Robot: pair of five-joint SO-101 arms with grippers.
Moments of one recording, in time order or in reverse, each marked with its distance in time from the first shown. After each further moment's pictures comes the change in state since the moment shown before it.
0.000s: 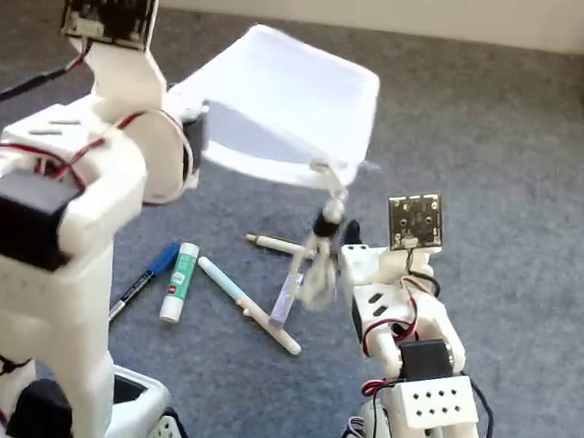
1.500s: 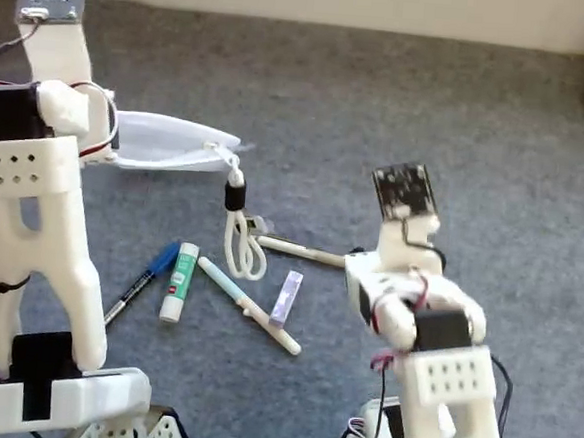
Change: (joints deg) left arm -24.3 14.6 7.3 7.6 -5.9; right arm -0.1 16.8 -25.7 31.9 6.2
